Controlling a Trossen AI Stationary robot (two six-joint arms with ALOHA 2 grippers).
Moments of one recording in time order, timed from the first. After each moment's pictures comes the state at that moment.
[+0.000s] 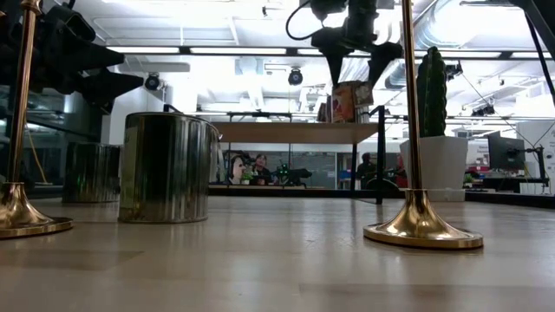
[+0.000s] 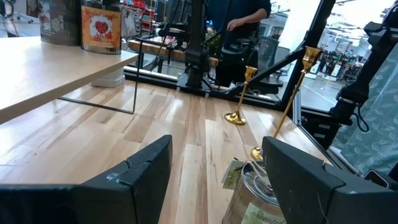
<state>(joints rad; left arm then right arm) -0.04 0.01 0.03 0.00 -0.03 -0.21 -0.50 1.87 2.06 -1.56 0.13 0.71</state>
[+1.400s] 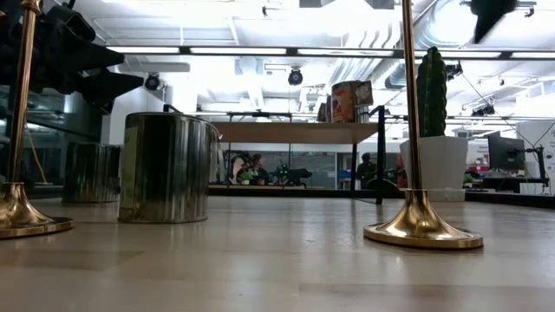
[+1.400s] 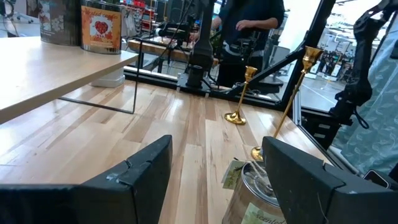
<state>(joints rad) -0.04 0.01 0.03 0.00 -0.03 -0.21 0.15 1.13 1.39 -1.53 0.12 0.80</state>
